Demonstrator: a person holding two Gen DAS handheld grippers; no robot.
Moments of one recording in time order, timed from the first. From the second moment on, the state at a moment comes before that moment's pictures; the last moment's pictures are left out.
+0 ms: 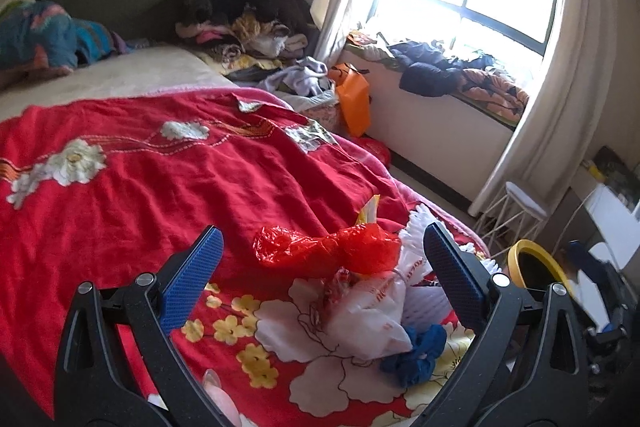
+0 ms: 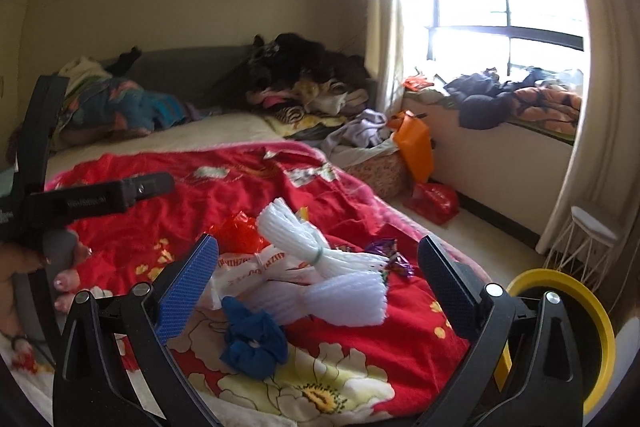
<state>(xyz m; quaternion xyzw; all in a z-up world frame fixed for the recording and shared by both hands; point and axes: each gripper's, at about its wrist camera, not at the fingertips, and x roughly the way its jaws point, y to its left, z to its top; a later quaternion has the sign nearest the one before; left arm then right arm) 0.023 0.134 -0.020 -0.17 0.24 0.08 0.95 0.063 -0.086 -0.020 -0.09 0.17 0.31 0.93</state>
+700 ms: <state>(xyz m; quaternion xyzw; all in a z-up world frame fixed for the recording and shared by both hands) 0.105 0.134 -0.050 -0.11 0.35 -0.04 0.93 0.140 -0.023 -0.065 -0.22 0.27 0.35 0.87</state>
